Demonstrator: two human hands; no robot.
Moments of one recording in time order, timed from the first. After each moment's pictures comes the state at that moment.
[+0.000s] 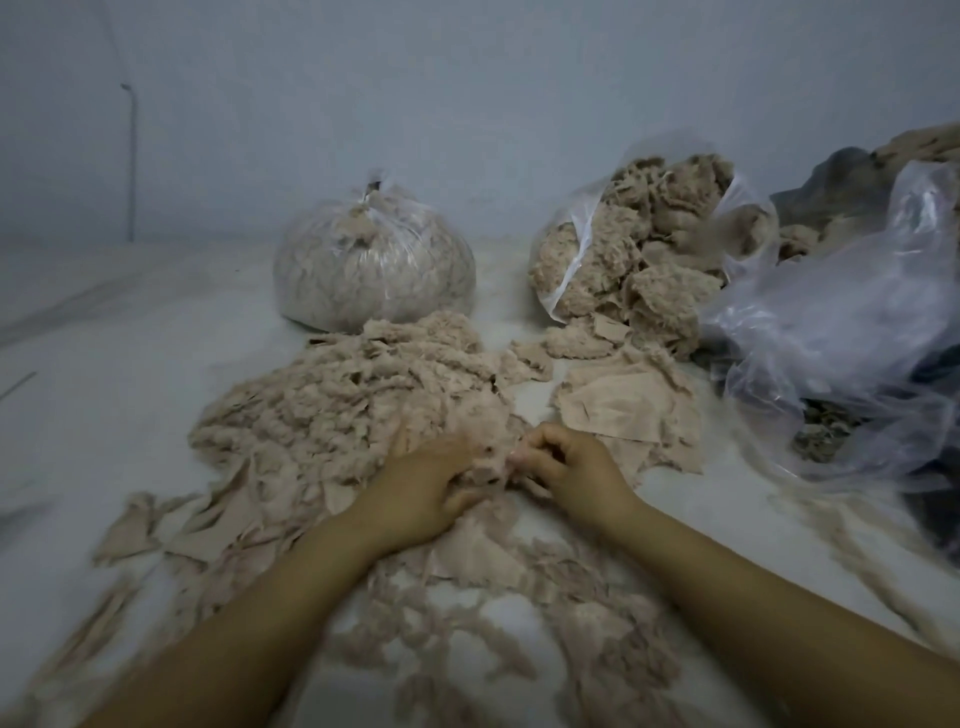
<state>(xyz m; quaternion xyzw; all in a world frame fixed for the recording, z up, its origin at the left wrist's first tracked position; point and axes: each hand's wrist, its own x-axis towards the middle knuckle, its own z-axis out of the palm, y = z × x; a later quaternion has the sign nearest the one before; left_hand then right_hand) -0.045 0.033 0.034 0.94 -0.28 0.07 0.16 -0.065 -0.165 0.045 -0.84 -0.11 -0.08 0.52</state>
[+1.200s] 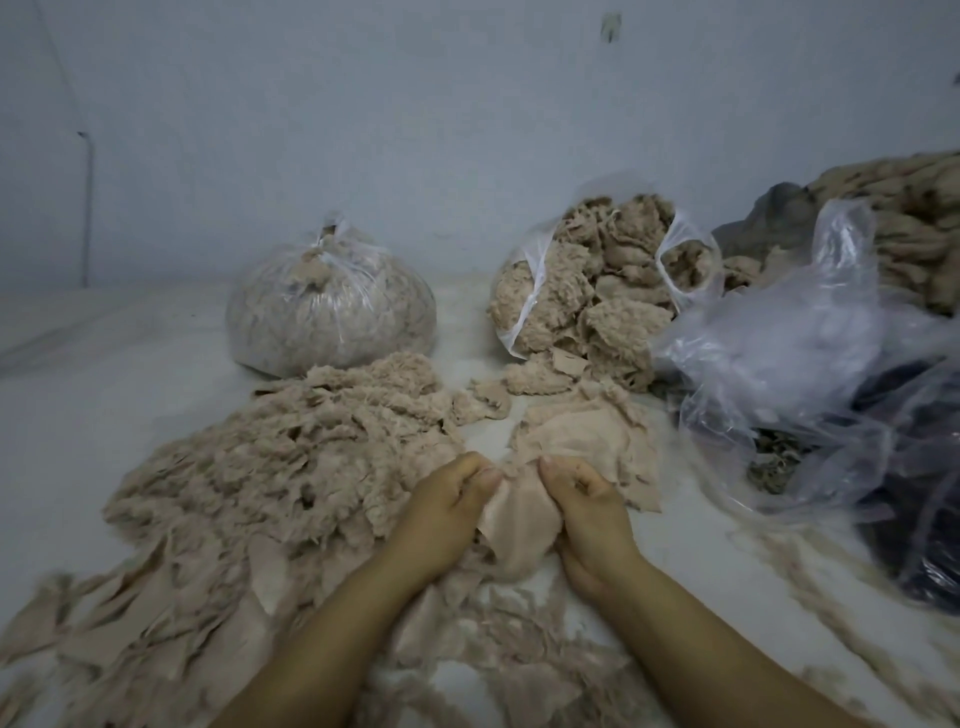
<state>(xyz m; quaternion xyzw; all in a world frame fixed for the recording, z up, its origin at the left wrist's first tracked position) -0.042 -0.040 0.049 0.83 -0.23 0.07 0.50 -0.065 -0.188 0.037 -0.54 0.11 -0.09 0.83</state>
